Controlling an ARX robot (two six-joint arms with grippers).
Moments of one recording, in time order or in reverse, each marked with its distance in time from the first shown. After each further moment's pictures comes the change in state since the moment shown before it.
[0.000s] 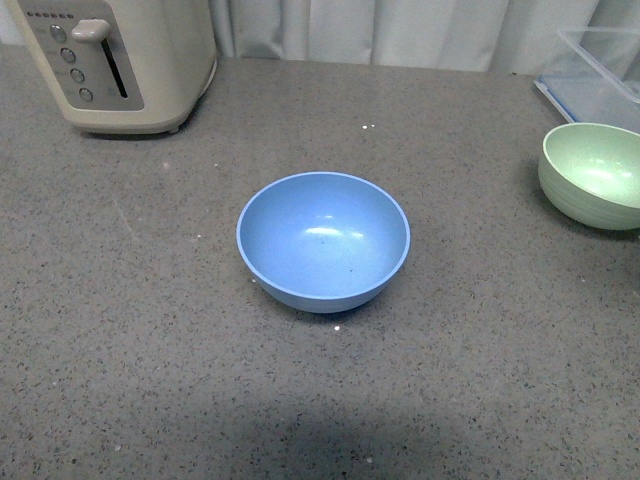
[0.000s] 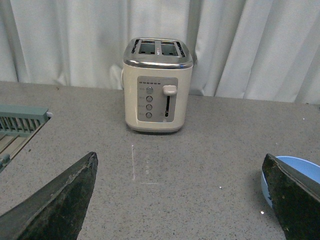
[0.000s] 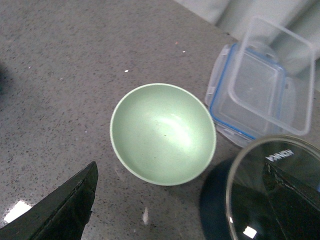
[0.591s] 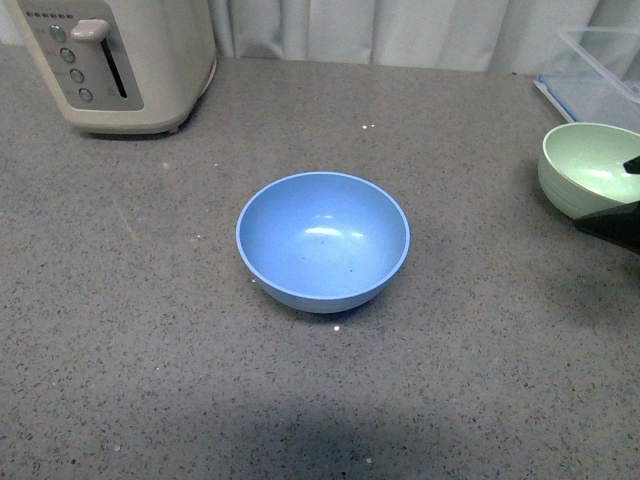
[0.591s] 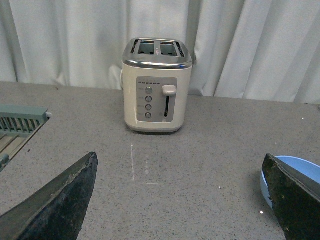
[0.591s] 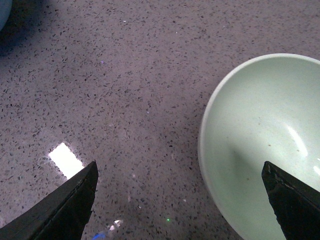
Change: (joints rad) left arm 0.000 0.000 0.000 0.000 0.000 0.000; right arm 0.135 0.358 0.084 0.021 -0.025 -0.098
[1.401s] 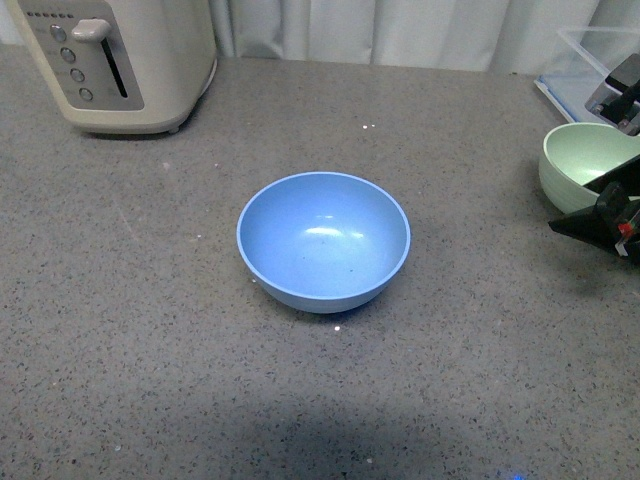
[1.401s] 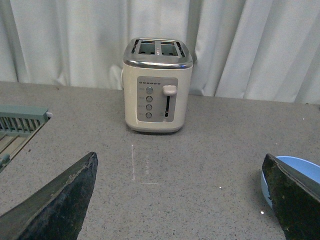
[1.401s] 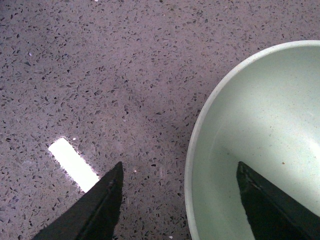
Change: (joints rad) left arm 0.000 0.000 0.000 0.000 0.000 0.000; right arm 0.013 0.168 0.104 0.034 0.032 0.004
